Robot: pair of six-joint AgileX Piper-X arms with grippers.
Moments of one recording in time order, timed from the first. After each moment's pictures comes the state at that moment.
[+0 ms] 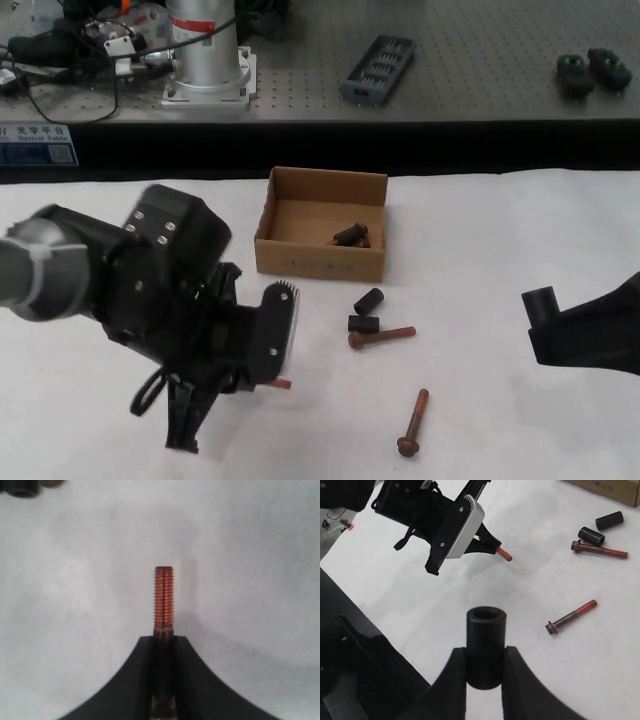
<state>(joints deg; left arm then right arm) -26.6 97.1 -53.7 17.8 18.2 83.8 30.6 50.5 -48.6 52.3 -28.5 2.8</state>
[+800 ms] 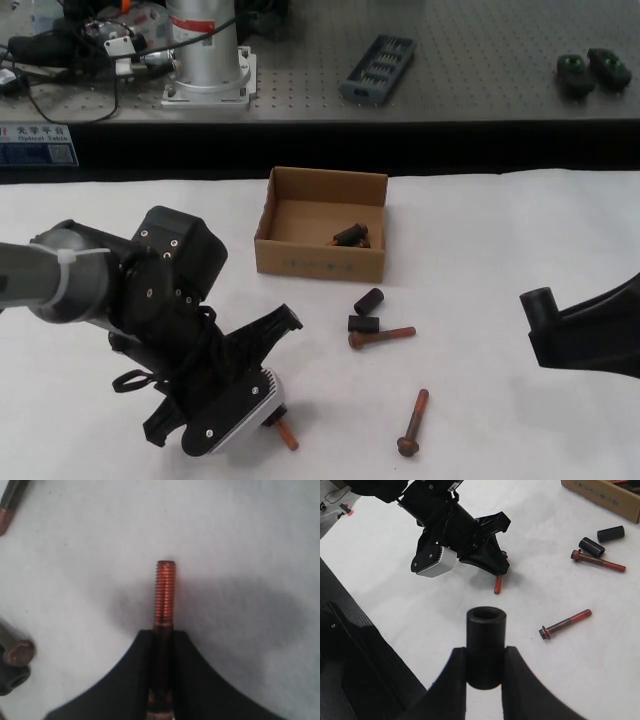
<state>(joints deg) -25.2 104.1 -54.9 19.0 27.2 126.6 30.6 50.5 -48.6 52.4 -28.5 -0.5</state>
